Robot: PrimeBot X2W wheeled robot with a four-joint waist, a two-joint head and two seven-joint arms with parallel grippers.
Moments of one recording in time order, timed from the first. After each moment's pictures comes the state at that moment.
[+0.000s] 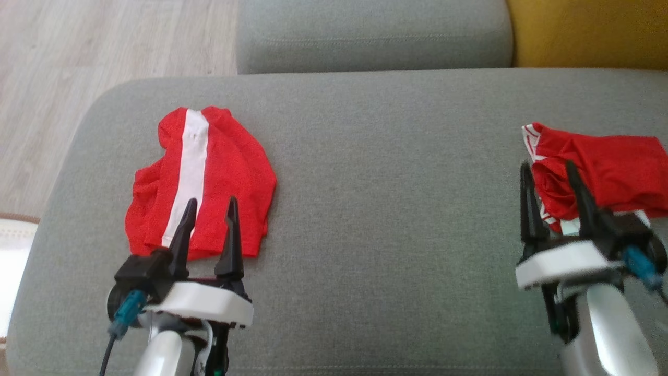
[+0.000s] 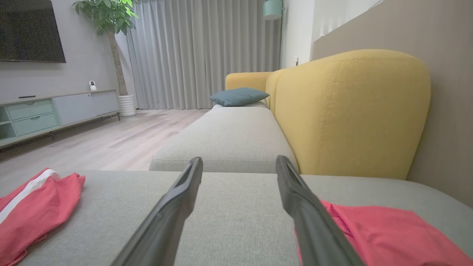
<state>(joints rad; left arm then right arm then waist) -0.05 0.05 -0.25 0.11 -0.29 0.06 -0.25 -0.20 -0.06 -0.03 0.33 0.05 0.12 -0.22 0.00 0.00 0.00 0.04</state>
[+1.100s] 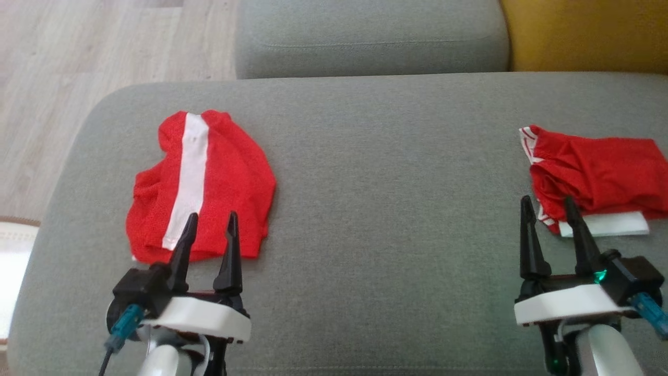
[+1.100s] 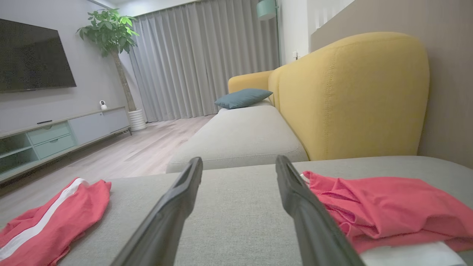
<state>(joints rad) 0.00 0.05 -0.23 0.10 -0.29 0.03 -0.25 -0.03 -0.05 0.00 0.19 0.17 0.12 -0.25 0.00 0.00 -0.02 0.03</state>
